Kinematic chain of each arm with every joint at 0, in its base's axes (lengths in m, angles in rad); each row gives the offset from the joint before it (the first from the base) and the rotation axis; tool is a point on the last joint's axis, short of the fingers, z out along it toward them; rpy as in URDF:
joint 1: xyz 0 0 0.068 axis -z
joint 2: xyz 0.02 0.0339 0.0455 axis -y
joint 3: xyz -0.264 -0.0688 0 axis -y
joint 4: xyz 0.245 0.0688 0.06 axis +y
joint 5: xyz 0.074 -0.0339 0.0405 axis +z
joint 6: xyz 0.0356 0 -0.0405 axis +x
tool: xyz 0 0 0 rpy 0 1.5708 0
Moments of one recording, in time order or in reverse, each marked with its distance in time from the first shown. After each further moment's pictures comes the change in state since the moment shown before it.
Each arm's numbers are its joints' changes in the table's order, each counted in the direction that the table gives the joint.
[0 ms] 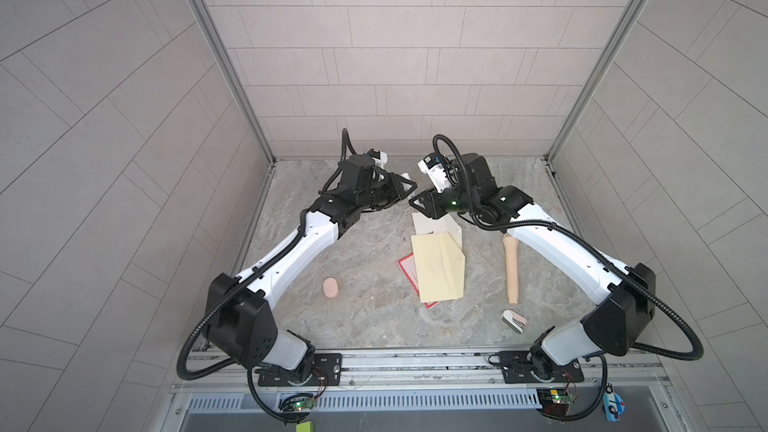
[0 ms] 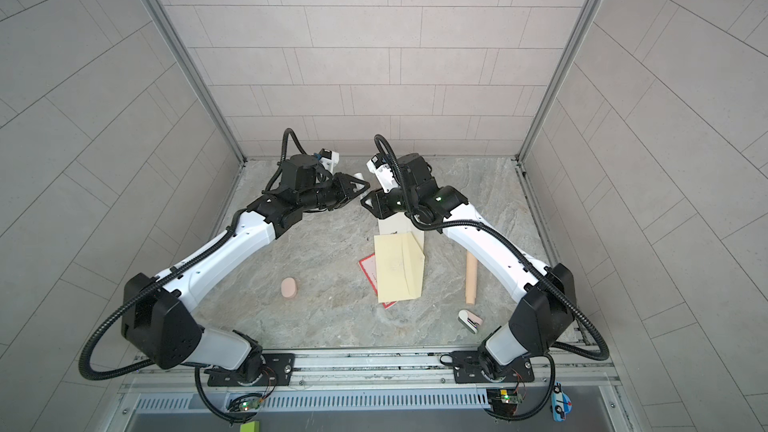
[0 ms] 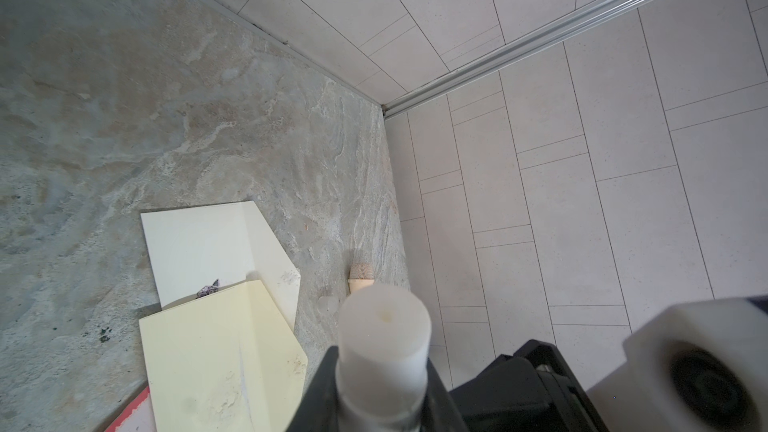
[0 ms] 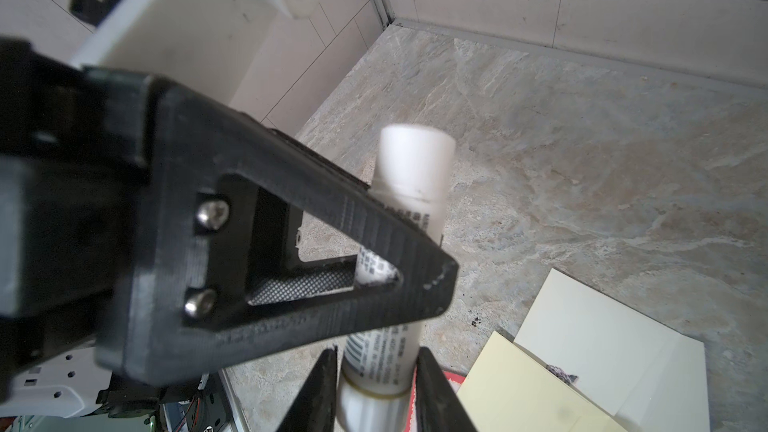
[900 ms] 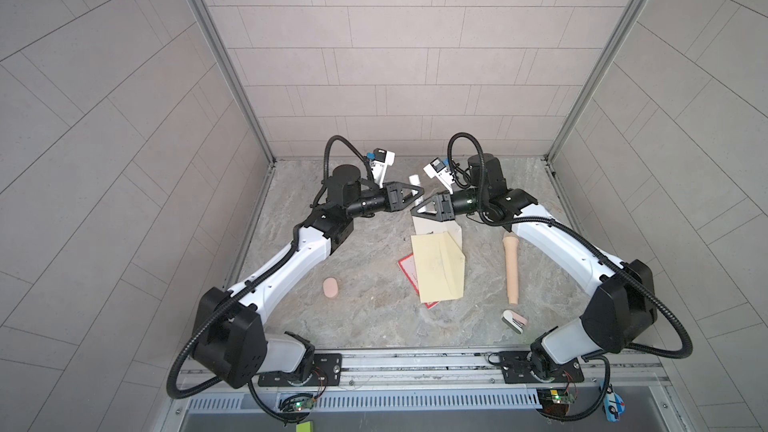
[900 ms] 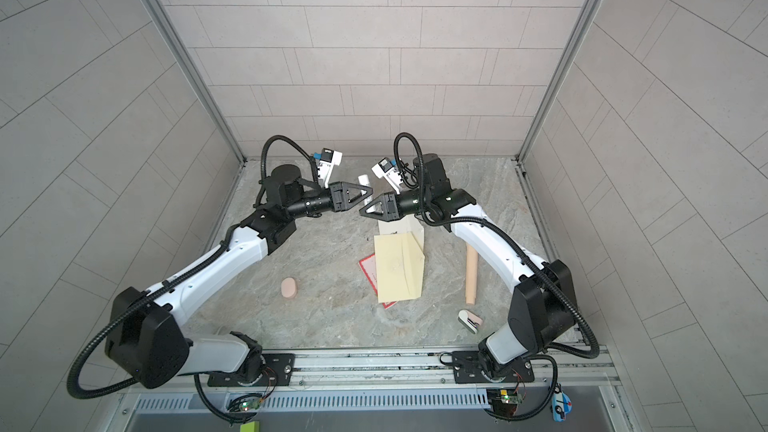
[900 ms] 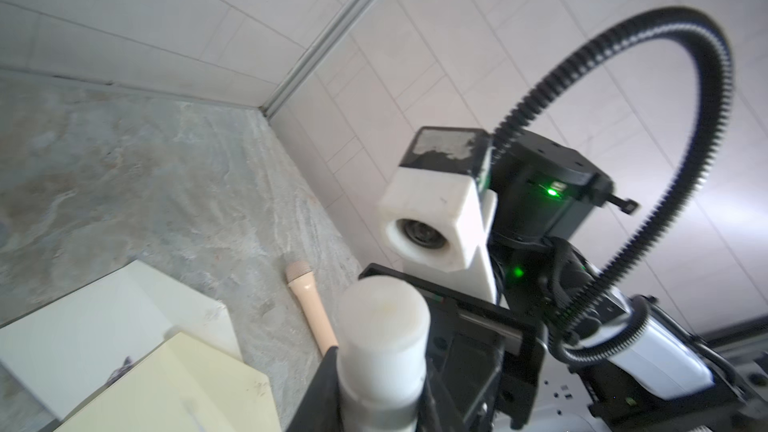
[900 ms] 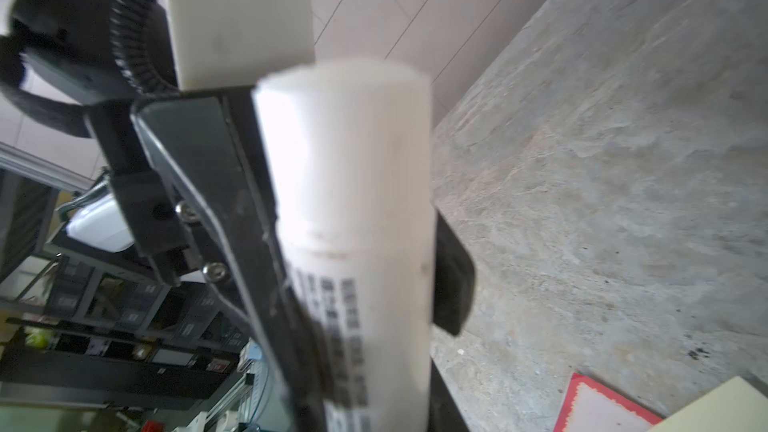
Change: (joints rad) left arm -0.027 0.116 -0.226 -0.446 -0.353 0.167; right arm 0.145 0.013 -0.101 -0.129 0.679 0.090
